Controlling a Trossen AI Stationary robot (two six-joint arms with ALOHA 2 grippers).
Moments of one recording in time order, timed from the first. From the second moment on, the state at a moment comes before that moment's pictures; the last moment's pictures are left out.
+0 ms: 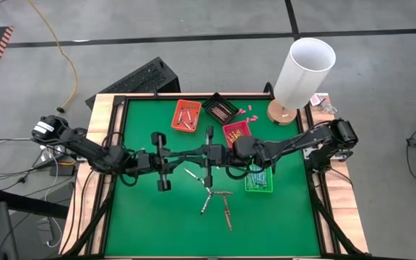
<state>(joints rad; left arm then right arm) -0.34 1.23 0.52 1.26 -0.42 0.42 0.21 1.62 1.31 0.54 0.20 -0.21</state>
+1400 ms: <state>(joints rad) -0.36 1.23 0.52 0.86 -1.13 0.28 -0.31 1.81 1.25 0.61 0.10 0.16</state>
